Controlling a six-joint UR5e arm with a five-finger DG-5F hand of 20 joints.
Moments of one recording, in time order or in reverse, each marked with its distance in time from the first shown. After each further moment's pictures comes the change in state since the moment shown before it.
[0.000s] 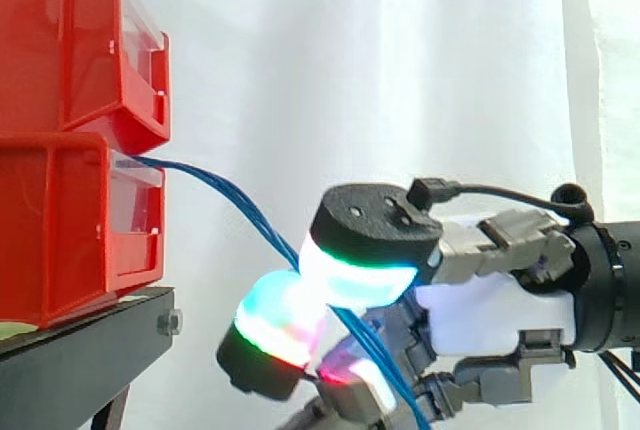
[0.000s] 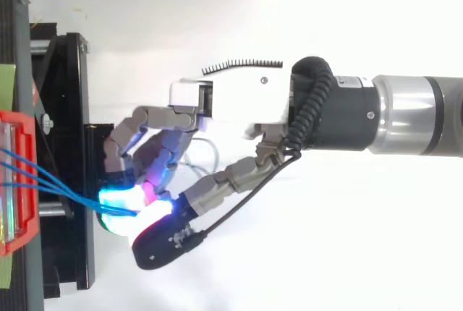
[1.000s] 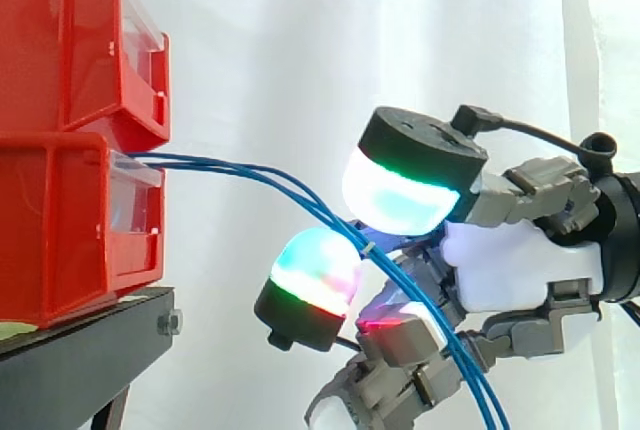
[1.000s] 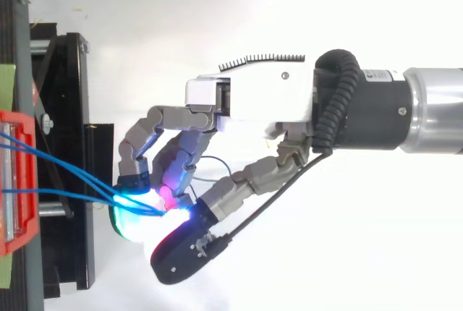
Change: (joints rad) arm -0.001 0.052 0.001 -0.103 -0.013 0.008
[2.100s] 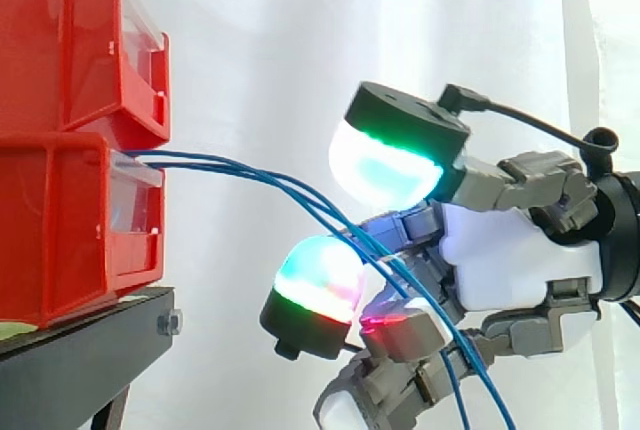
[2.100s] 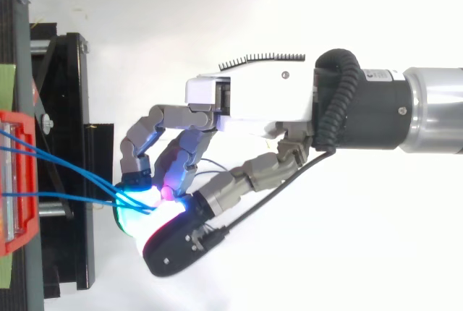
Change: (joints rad) arm 0.000 0.000 0.000 0.002 0.002 -0.001
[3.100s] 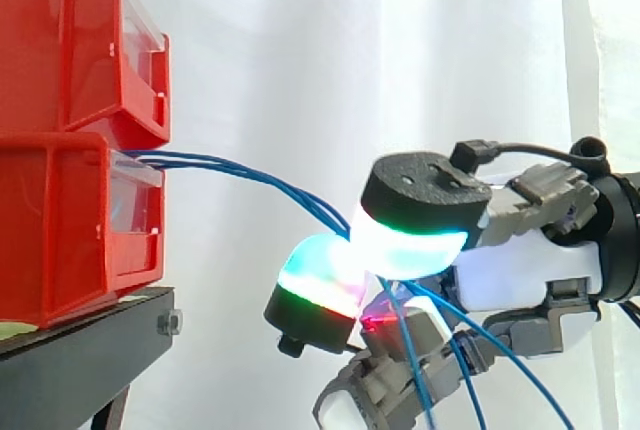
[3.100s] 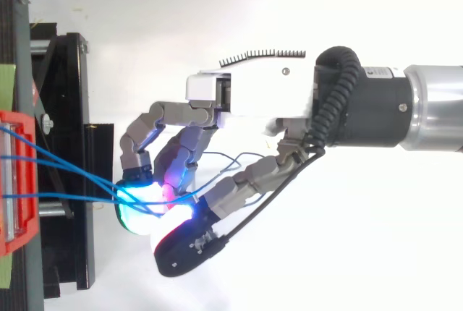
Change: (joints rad) arm -0.002 0.000 0.000 -0.003 0.000 0.015
